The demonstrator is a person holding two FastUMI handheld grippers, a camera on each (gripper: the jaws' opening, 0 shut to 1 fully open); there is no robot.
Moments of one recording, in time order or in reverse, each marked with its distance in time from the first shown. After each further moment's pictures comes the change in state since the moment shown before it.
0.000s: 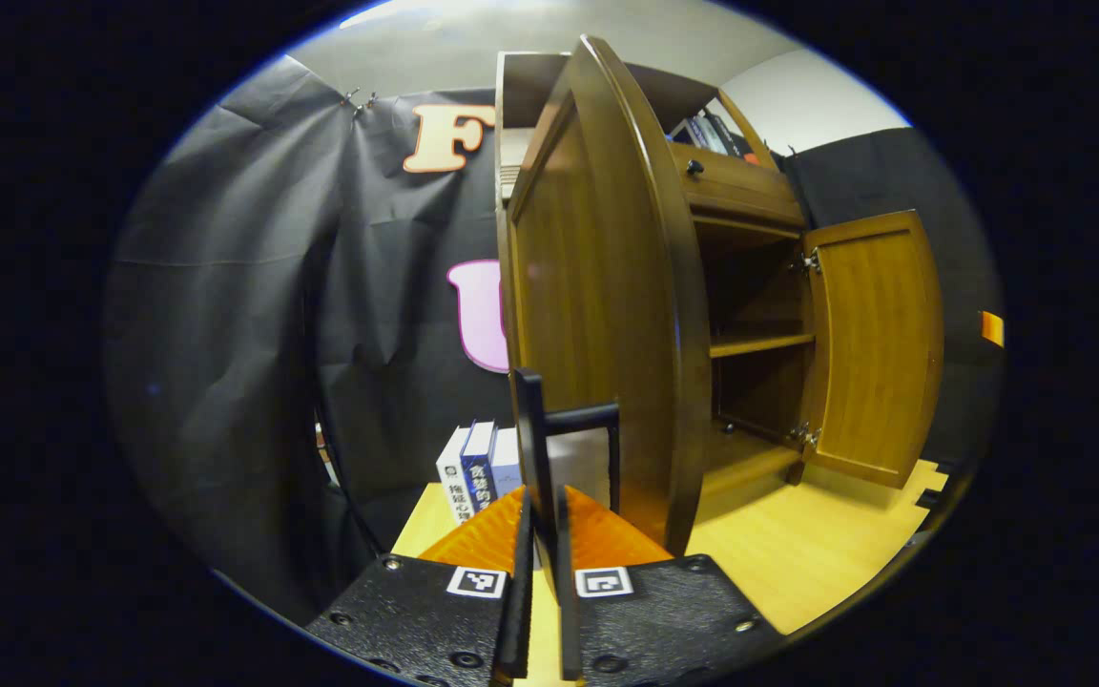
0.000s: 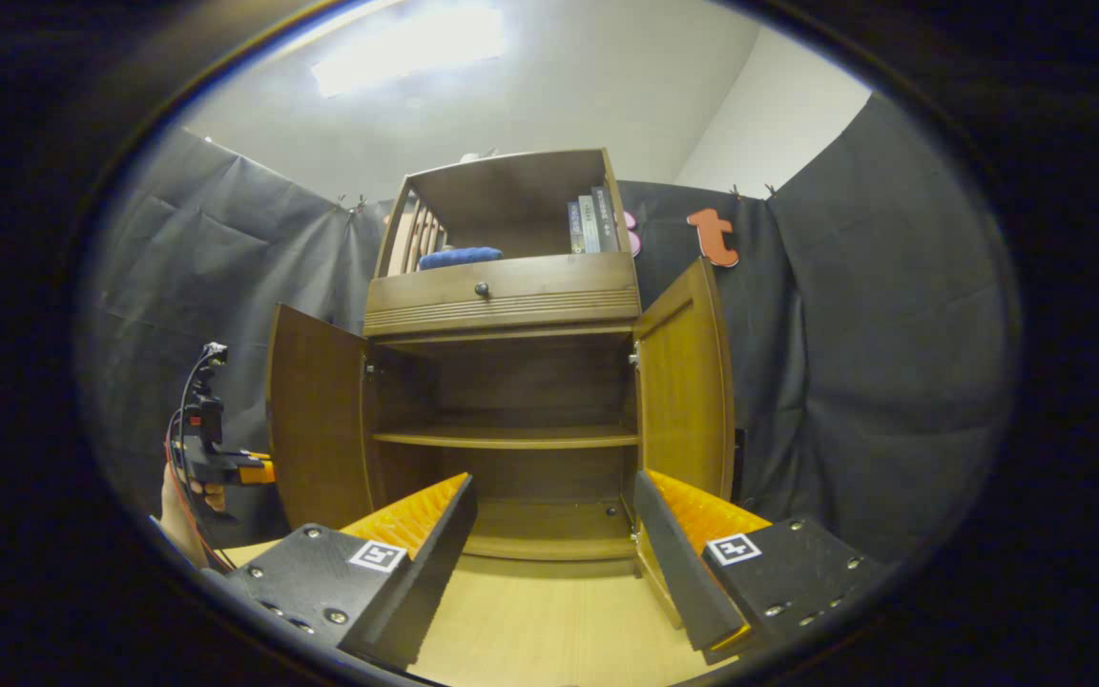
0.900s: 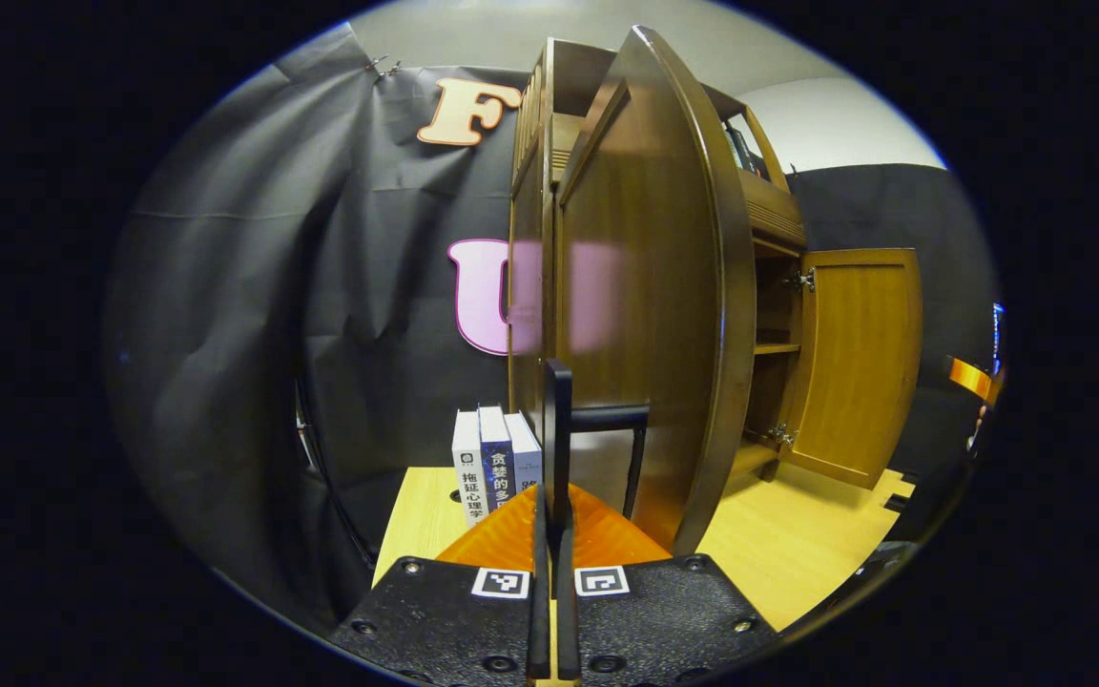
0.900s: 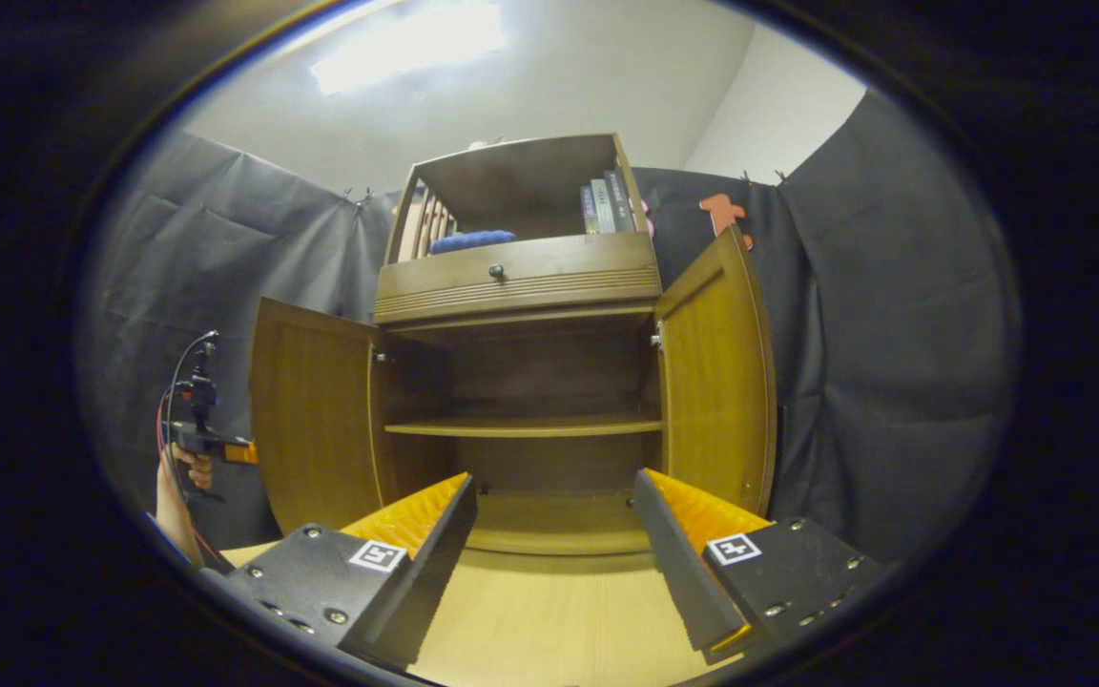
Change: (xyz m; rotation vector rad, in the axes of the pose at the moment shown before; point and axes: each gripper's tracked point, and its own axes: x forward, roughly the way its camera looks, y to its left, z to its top) left arm 0.000 0.039 -0.005 -0.067 0.039 -0.122; right arm 0.008 0.006 -0.020 0.001 0.019 0.016
